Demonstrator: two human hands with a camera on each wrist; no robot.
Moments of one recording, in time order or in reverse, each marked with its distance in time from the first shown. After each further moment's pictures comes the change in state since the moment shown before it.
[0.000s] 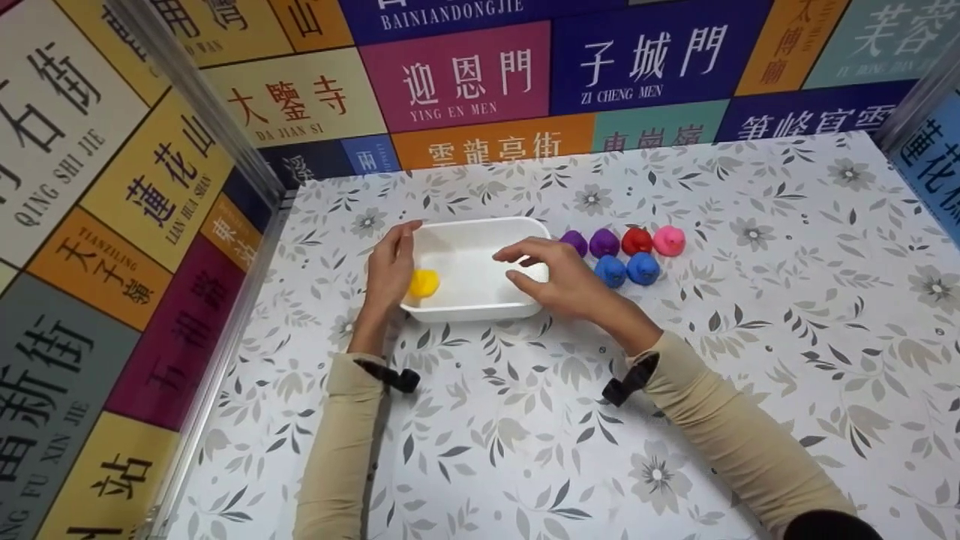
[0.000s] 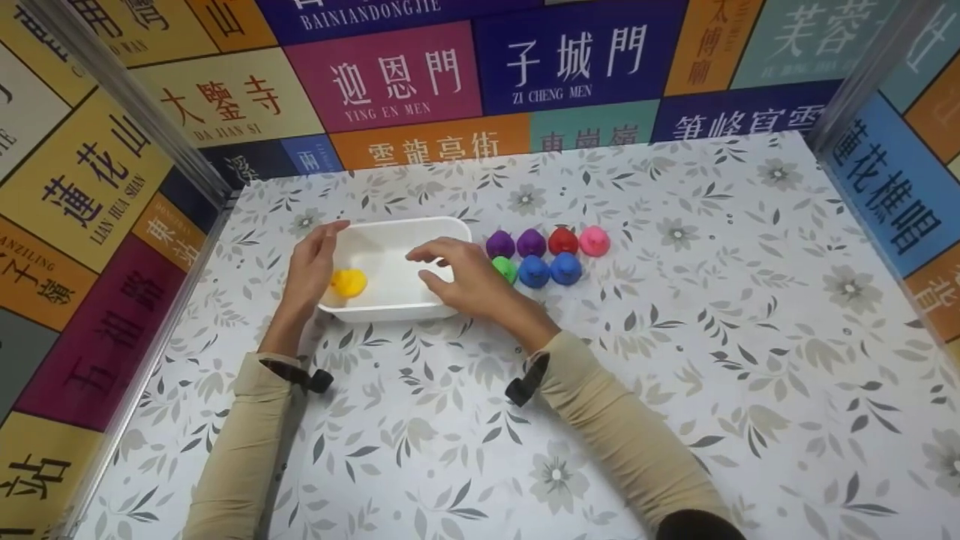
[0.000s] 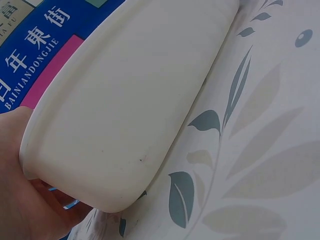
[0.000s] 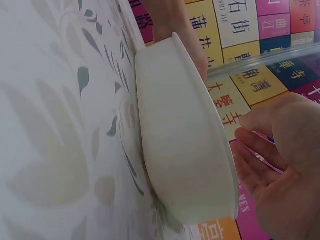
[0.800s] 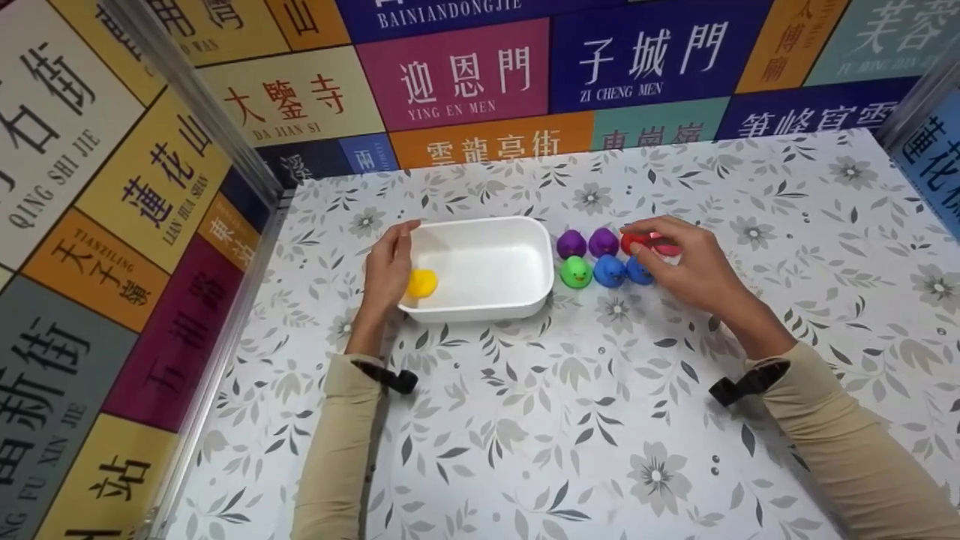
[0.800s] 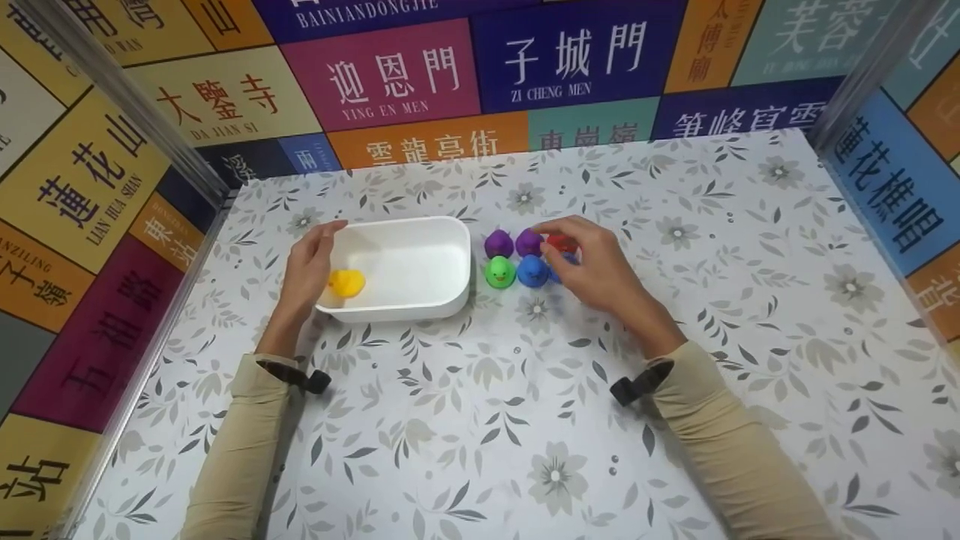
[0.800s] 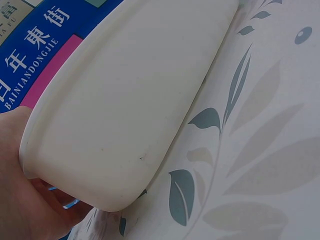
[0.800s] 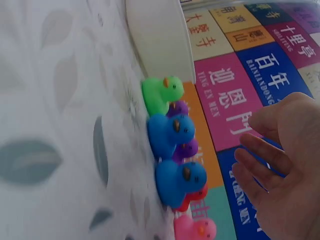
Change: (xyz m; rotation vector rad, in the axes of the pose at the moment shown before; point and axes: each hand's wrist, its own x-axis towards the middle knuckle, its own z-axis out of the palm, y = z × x) left_hand 0.000 0.000 -0.001 0.005 -0.003 0.015; right_hand -0.083 0.043 -0.114 -0.207 0.269 0.107
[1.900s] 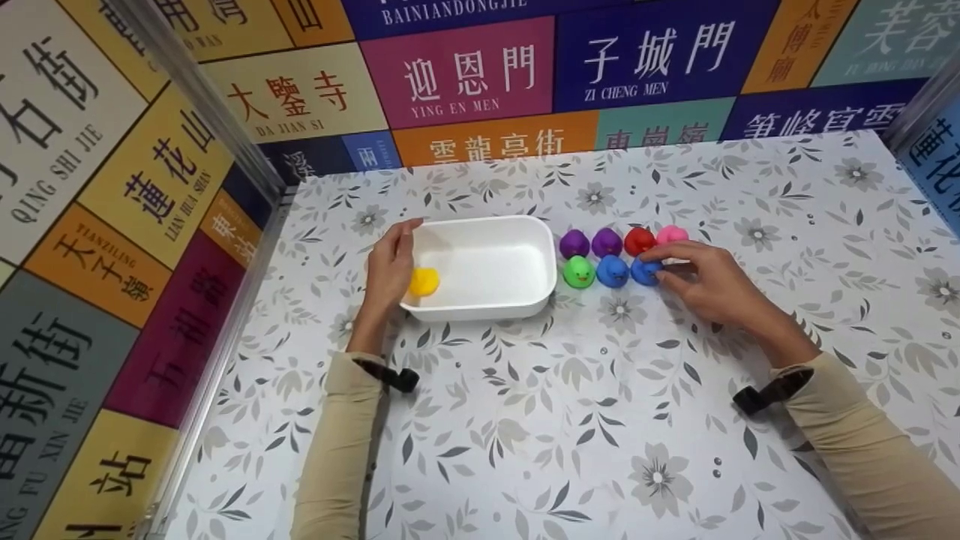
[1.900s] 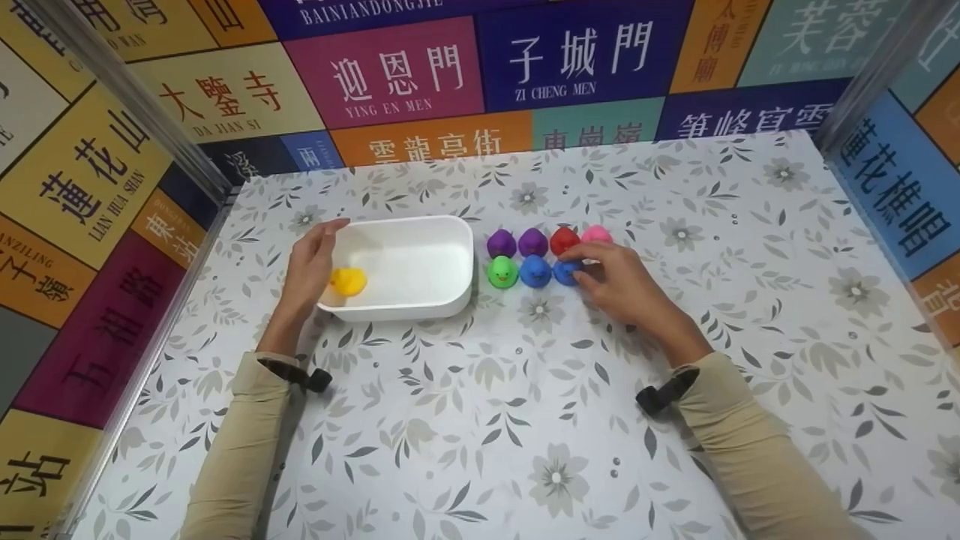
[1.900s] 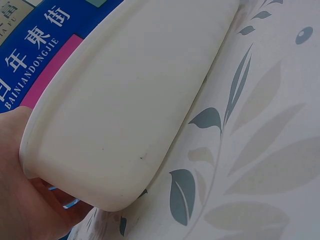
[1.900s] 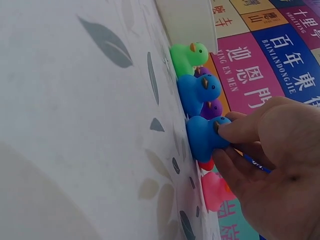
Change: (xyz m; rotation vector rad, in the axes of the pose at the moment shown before) left_hand 0.000 0.000 0.001 0.004 0.011 -0.011; right_hand -0.020 0.032 -0.013 -0.038 -0.225 0.239
